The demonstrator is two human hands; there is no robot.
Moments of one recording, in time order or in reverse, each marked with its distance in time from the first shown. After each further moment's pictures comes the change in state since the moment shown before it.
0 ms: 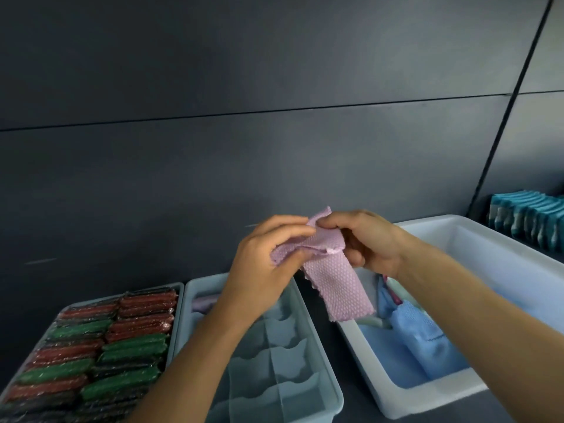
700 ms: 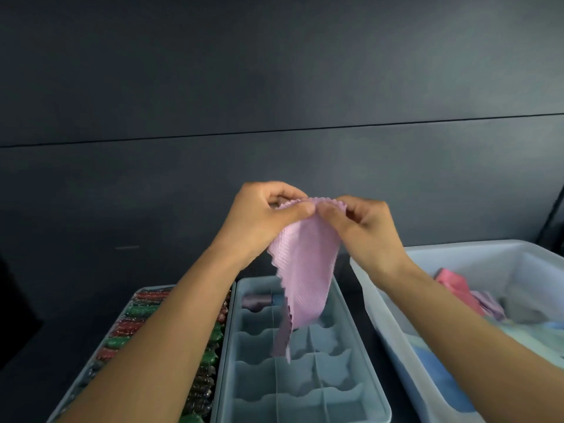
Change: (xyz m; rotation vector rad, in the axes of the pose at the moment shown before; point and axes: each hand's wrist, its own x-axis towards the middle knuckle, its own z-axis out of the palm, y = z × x) left_hand 0.036 0.019 -0.090 -0.079 0.053 -0.410; right_hand -0.002 -0.014 0.083 -0.214 0.202 -0.655
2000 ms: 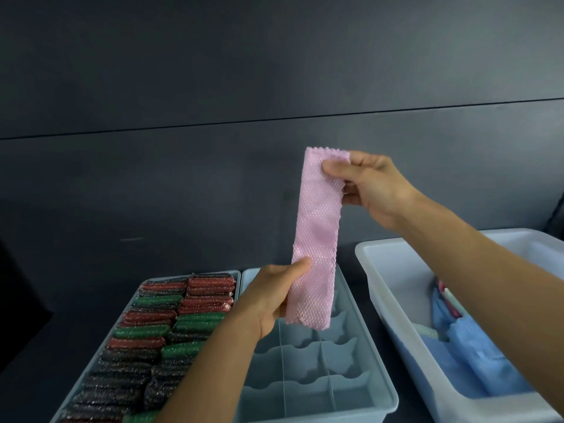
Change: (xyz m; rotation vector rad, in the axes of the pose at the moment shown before) left_hand -0.056 -0.085 0.037 -0.335 -0.148 -0.730; right_hand 0.055 -0.007 -0.013 0.268 -0.176 0.258
